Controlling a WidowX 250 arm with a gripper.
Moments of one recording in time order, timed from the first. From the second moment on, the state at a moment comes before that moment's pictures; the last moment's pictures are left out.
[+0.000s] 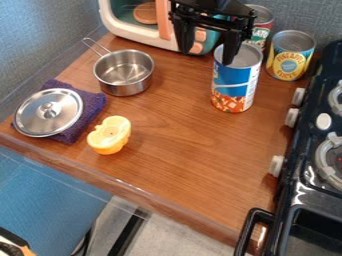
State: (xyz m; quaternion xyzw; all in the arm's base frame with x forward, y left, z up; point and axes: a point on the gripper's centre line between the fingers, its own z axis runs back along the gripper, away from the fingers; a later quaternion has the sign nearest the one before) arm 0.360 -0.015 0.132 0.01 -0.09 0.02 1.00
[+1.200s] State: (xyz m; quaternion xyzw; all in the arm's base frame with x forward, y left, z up) arm 0.266 0.079 0.073 0.06 -0.04 0.11 0.99
